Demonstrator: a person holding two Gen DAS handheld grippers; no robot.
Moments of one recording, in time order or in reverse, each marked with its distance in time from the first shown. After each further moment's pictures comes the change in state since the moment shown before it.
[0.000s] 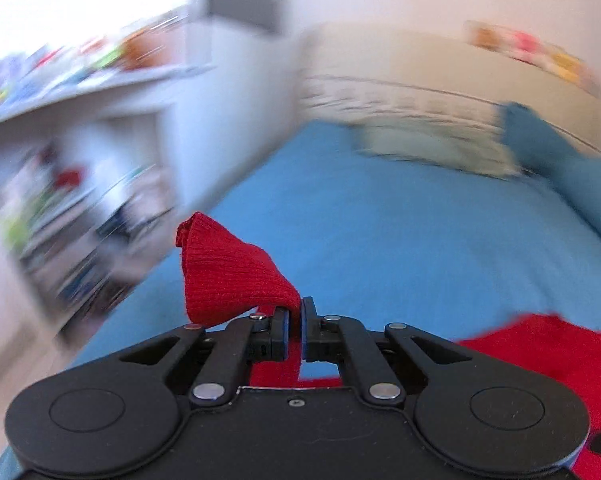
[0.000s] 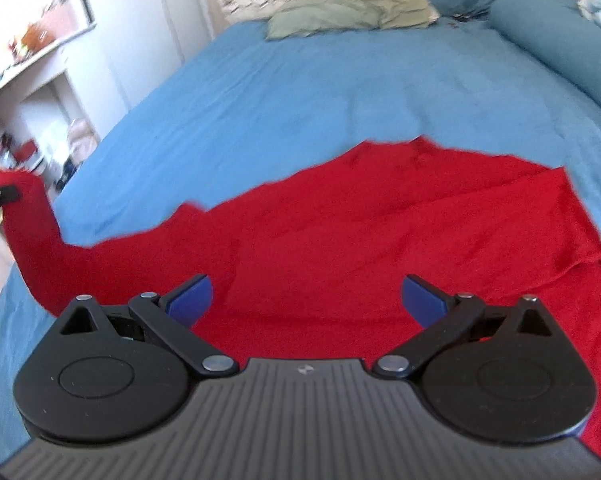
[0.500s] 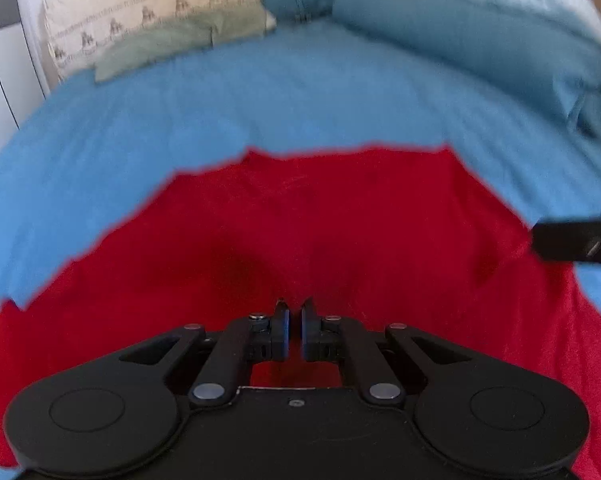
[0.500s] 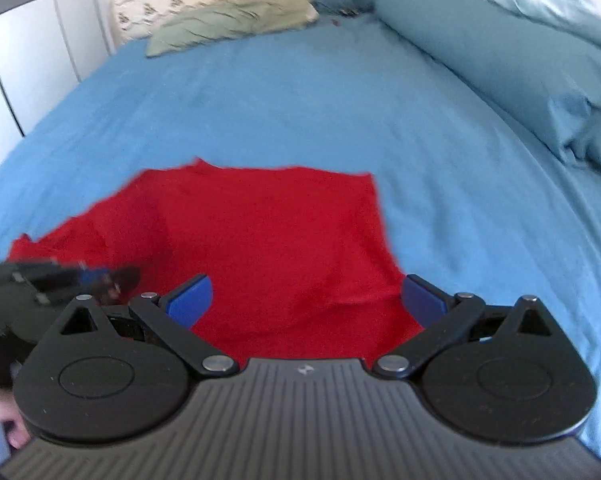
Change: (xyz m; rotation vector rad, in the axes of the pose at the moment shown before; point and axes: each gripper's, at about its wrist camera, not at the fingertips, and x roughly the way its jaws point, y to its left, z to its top) left arm 0.071 -0.320 -0.122 0.399 0.297 -0.346; right arm -0.007 -0.229 0.022 0.073 0.016 -0.201
